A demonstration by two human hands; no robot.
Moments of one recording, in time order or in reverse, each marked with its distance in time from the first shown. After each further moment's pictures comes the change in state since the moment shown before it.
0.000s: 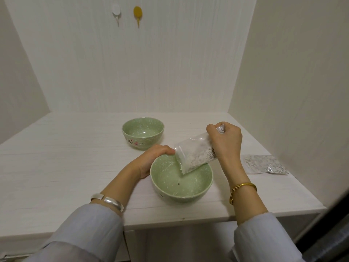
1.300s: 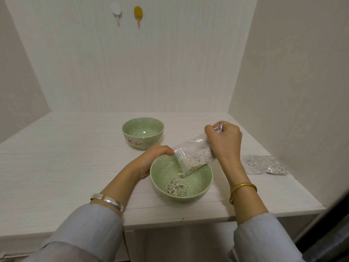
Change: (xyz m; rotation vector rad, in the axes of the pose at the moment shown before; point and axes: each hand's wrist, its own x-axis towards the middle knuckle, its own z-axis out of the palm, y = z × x) left_hand 0.000 0.000 0.000 -0.005 0.020 0.027; right_hand -0.002 -0.002 0.001 -0.067 -0.014 -0.022
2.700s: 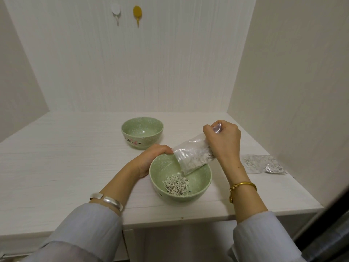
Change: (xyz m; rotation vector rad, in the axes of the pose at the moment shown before) left_hand 0.002 -0.003 -0.003 0.015 -0.038 0.006; right_hand -0.002 -0.005 -0.004 -0.073 -0.041 0.008
